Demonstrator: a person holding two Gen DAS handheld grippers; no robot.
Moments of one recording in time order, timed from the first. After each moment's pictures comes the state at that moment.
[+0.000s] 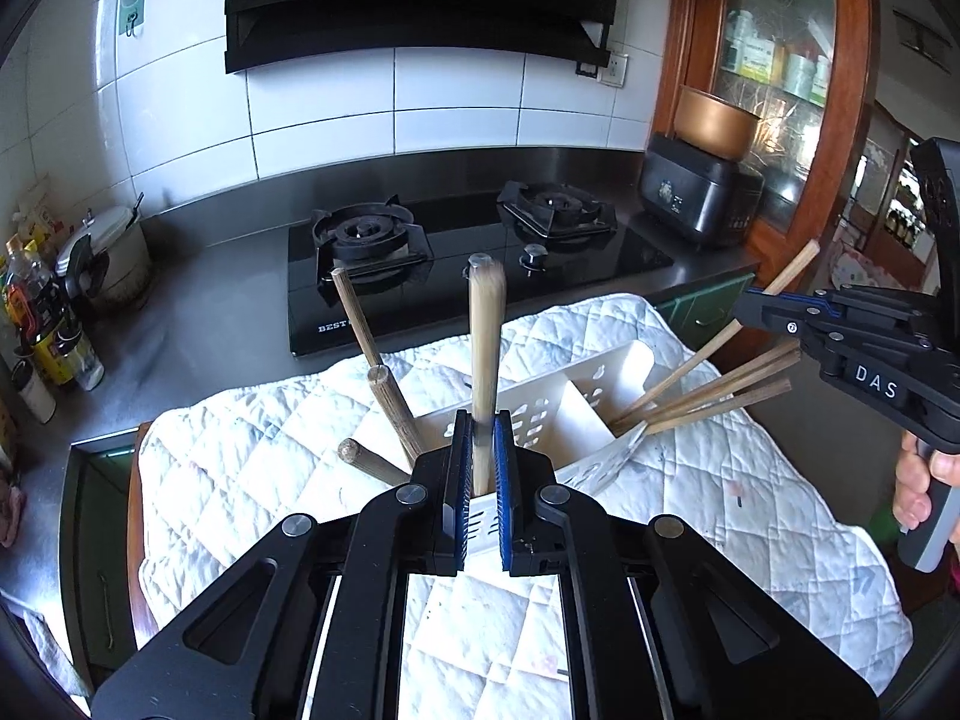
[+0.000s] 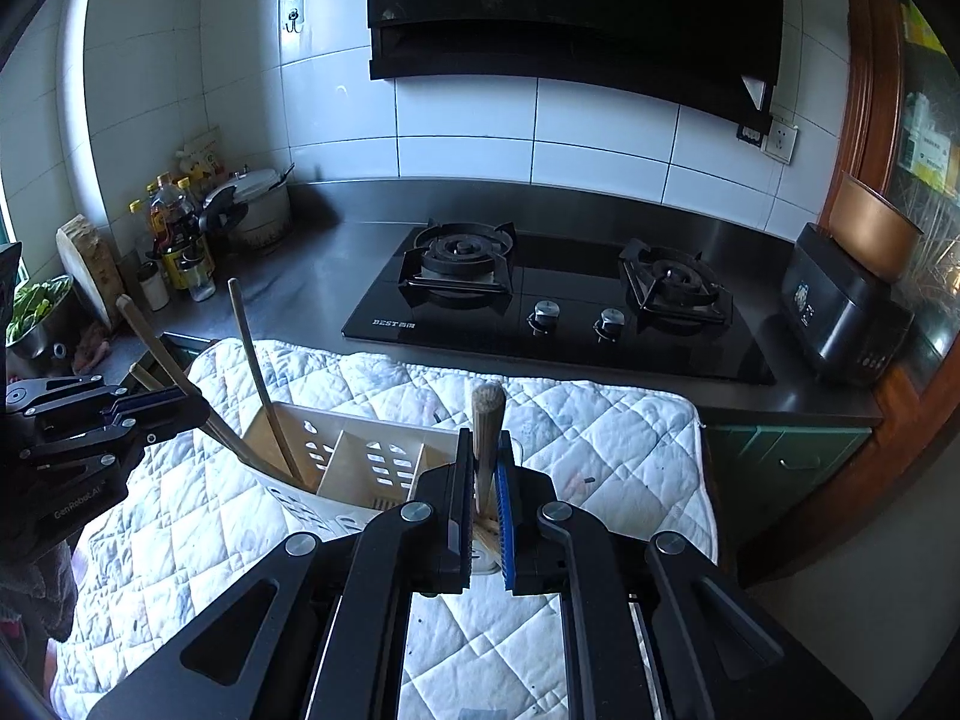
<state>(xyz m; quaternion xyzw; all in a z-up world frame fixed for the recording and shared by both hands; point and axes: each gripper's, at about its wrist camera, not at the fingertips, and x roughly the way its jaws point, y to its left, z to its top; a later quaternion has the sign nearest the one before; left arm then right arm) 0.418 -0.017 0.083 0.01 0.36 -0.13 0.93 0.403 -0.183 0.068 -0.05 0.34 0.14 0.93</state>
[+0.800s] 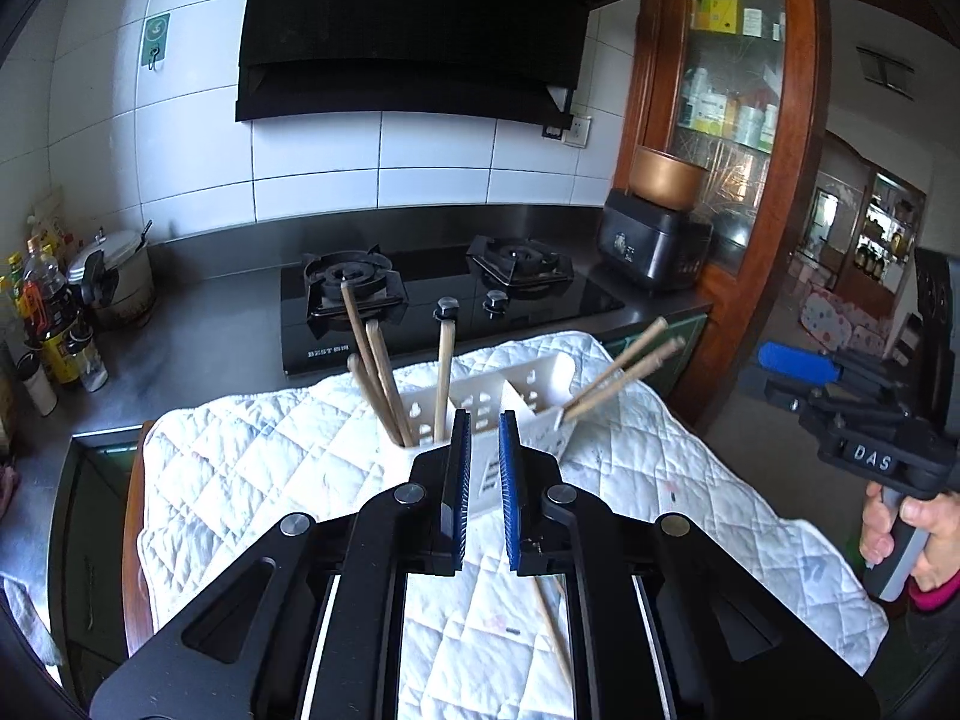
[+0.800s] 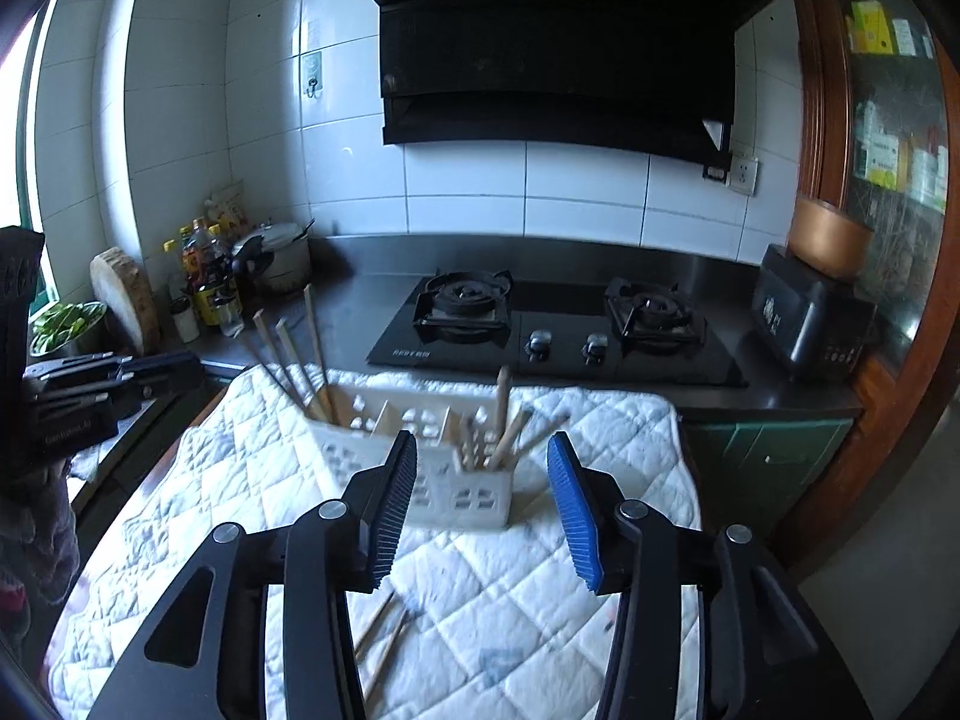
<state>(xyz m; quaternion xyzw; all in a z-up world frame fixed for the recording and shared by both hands) 0.313 -0.008 0.108 -0.01 0.29 -0.16 0.95 0.272 -0.213 0.064 -0.02 0.27 0.14 0.95</state>
